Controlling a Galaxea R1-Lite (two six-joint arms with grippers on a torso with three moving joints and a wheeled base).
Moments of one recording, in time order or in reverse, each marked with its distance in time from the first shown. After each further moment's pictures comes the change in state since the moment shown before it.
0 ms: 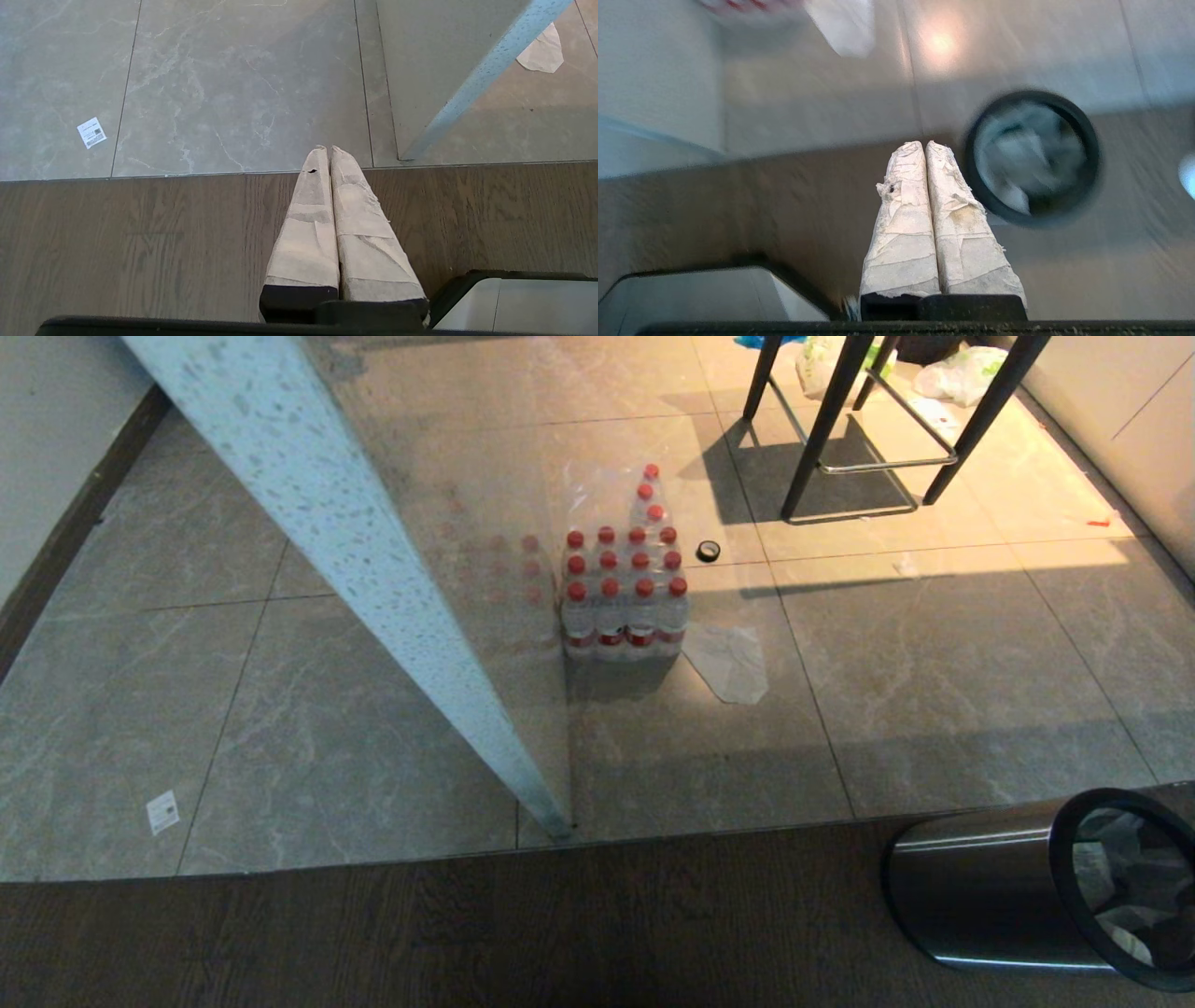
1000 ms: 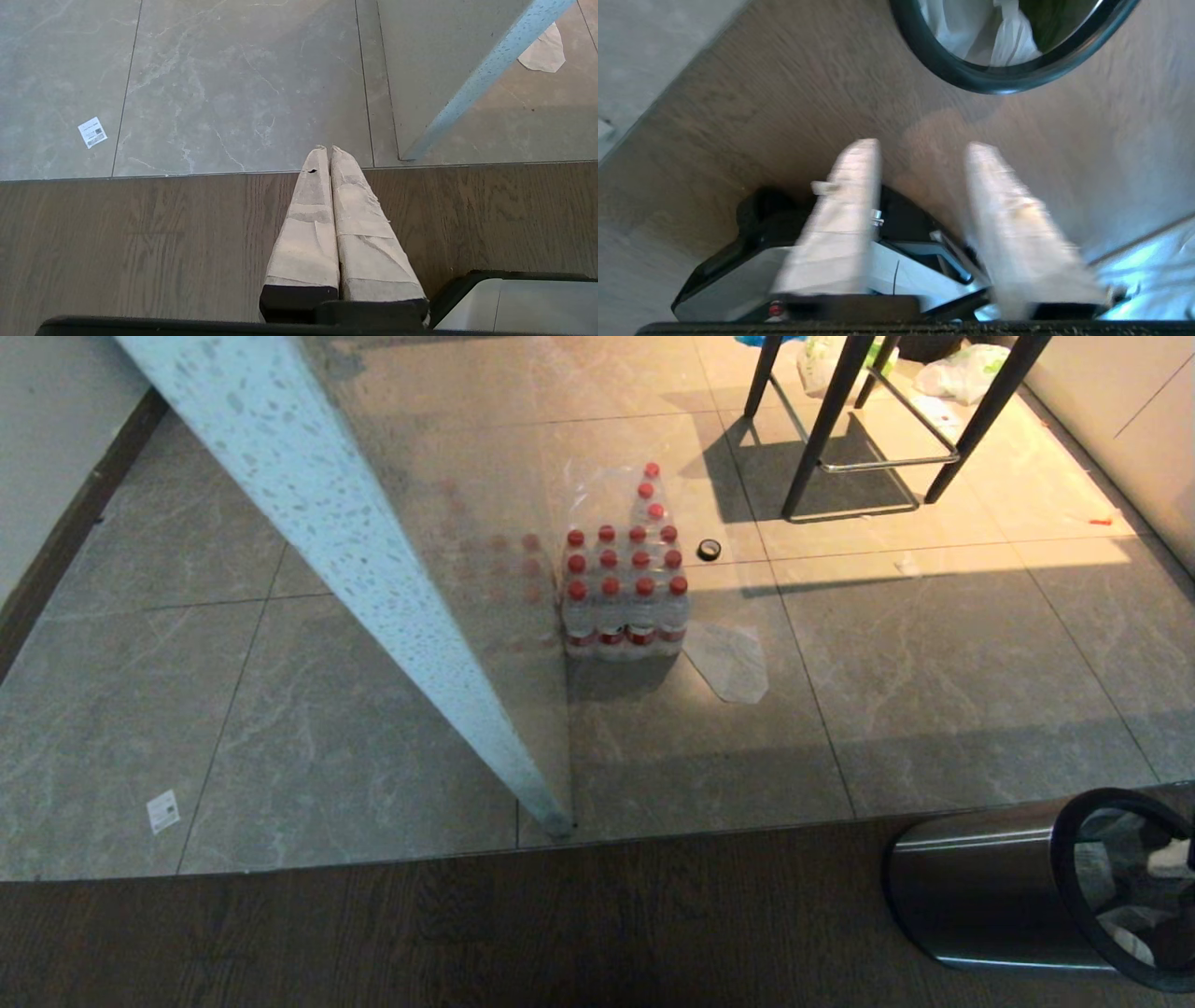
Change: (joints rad) left arm 0.000 0.000 0.000 0.000 0.000 0.000; right arm -0.373 0.951 -0.162 0.012 0.108 0.254
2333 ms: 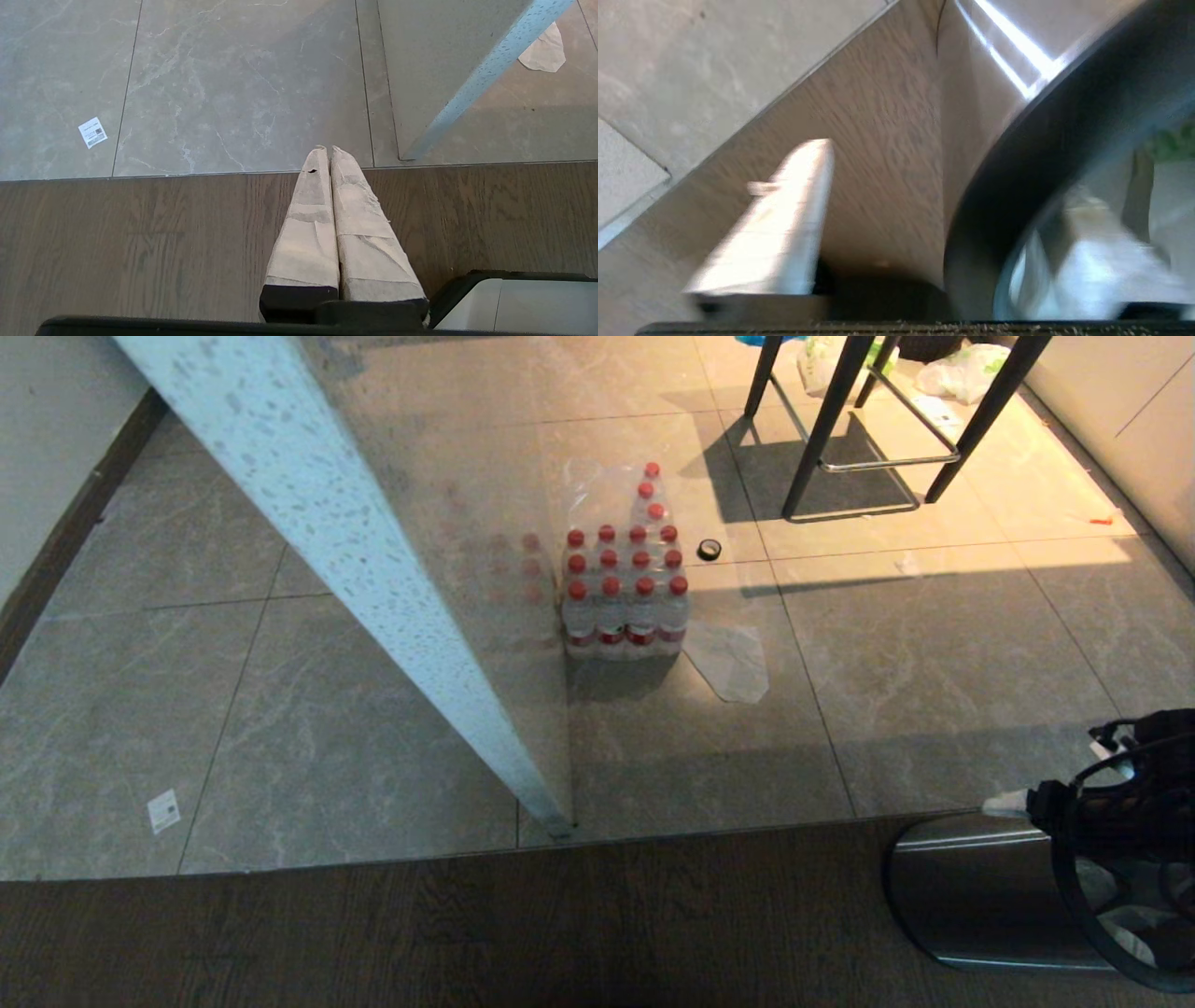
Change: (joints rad) left arm 0.000 0.000 0.000 0.000 0.000 0.000; right arm -0.072 0.672 0.023 -0.799 0.301 -0.047
